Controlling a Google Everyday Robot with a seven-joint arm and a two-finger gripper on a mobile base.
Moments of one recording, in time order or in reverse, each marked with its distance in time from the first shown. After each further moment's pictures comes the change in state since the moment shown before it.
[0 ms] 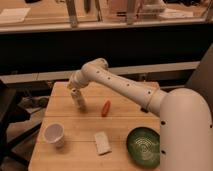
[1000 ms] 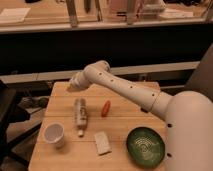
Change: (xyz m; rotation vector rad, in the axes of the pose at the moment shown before) arm -0.020 0.000 -0.009 0.036 -0.030 -0.022
